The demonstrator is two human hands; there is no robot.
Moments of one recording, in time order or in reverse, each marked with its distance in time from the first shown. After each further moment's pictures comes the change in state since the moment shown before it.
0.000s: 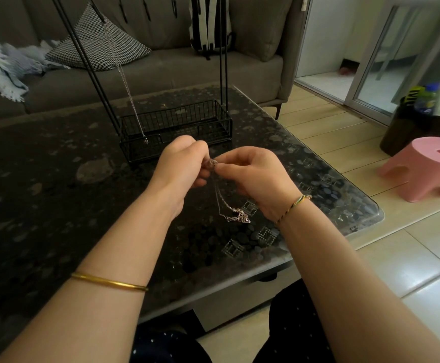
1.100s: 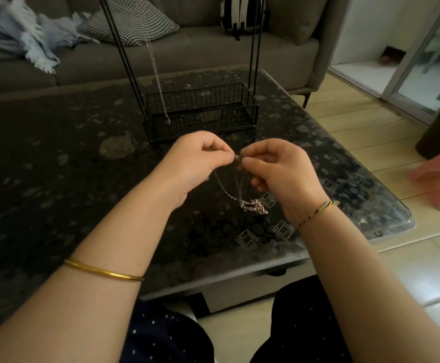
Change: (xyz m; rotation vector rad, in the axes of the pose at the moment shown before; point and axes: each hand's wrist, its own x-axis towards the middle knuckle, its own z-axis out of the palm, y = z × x) left_hand -0.010 -0.009 -0.018 0.216 -0.078 0.025; right_hand -0.007 0.005 0.000 0.046 0.026 0.010
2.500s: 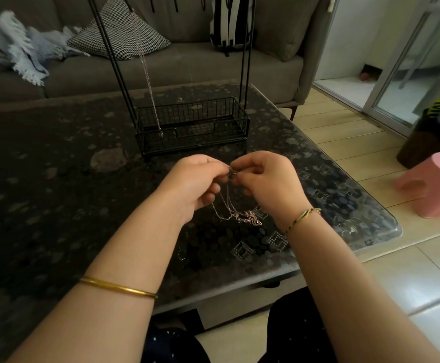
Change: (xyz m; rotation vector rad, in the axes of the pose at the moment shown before) left_hand 0.002 0.002 0.013 -0.256 -0.006 -0.268; right_hand 0.009 0.004 0.006 -0.267 0.052 -0.057
